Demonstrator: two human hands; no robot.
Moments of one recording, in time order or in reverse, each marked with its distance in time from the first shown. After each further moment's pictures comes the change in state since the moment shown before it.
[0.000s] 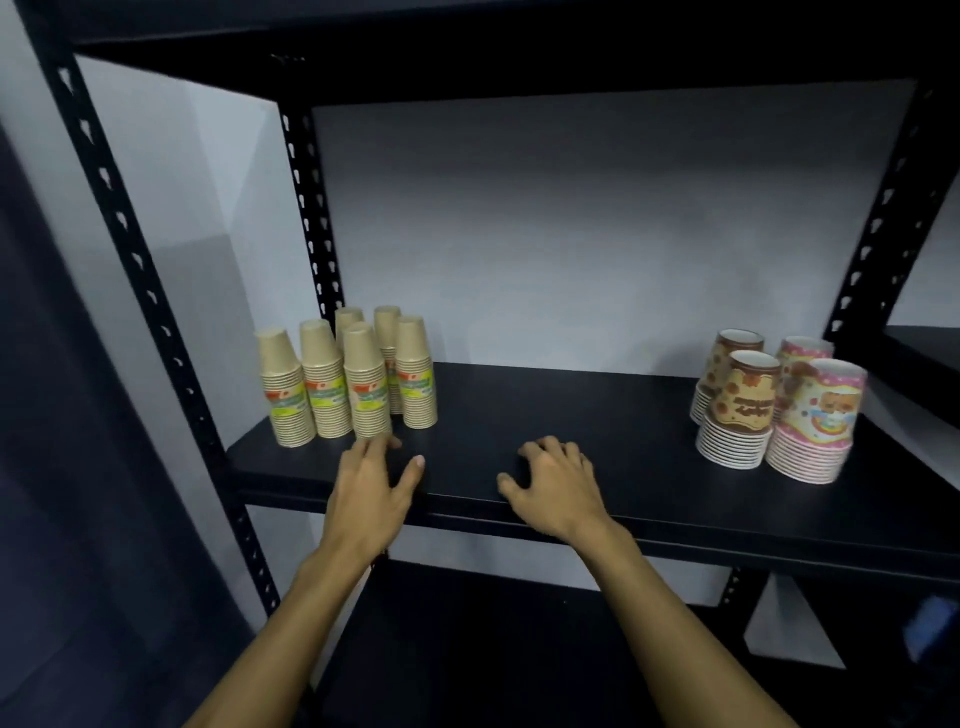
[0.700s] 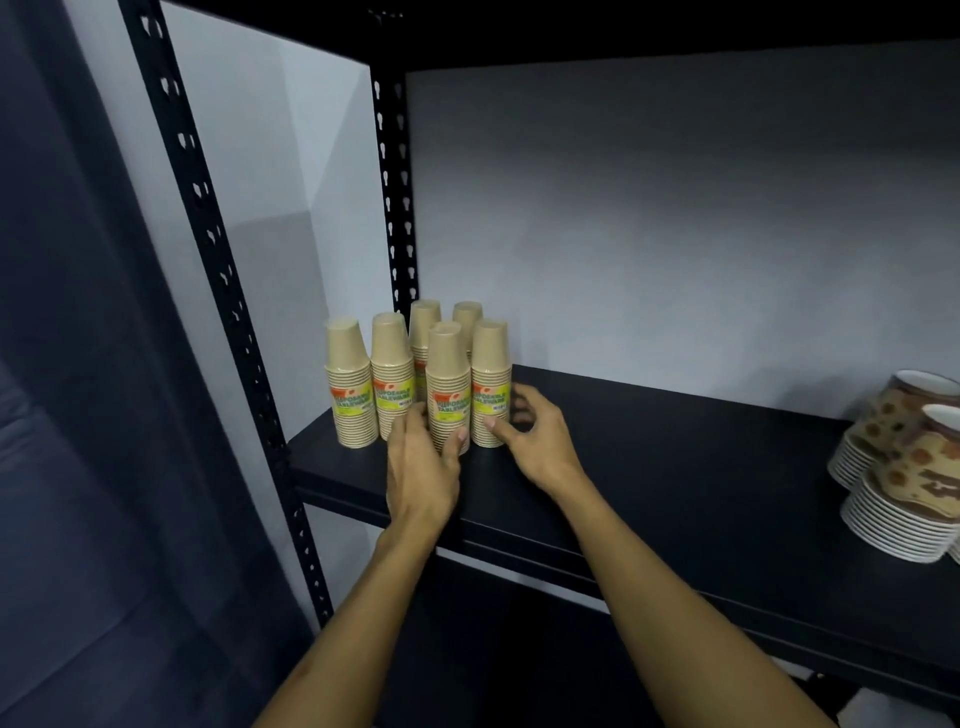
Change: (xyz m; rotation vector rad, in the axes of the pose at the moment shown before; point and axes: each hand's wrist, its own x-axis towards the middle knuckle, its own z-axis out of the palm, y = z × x) left_hand 0.064 -0.021 0.021 -0.213 0.272 -0.244; right_hand 0.133 -0.071 0.057 0.861 0.059 -0.141
